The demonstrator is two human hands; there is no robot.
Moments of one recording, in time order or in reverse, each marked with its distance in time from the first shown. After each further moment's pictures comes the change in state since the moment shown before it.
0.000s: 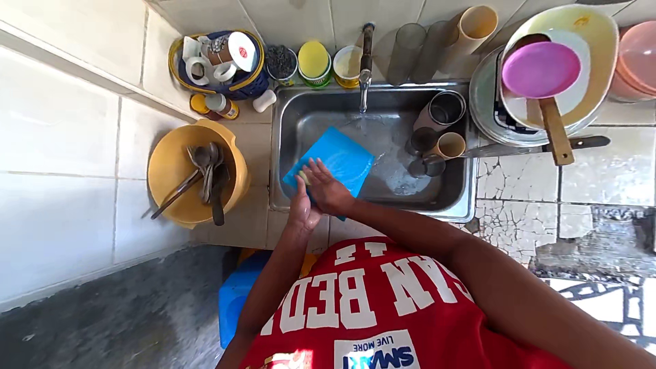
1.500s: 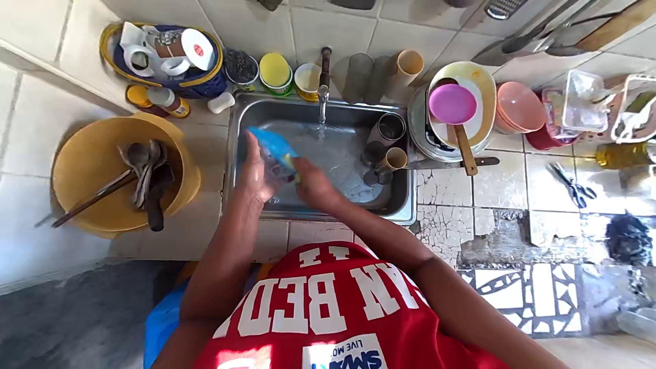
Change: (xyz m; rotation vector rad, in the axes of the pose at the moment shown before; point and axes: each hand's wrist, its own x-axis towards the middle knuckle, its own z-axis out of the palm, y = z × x) left_hand 0.018 0.058 0.061 0.298 -0.098 -0.032; right_hand -0.016 -0.019 -0.095 0.150 0.083 0.209
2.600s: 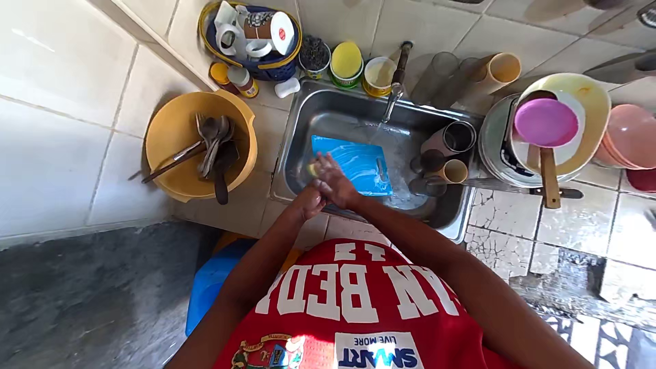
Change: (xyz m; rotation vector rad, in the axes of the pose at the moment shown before) left_hand -0.002 -0.074 -0.066 0.101 -0.080 -0.086; right_hand 0.038 0.060 0.098 -0.005 -0.176 -0.191
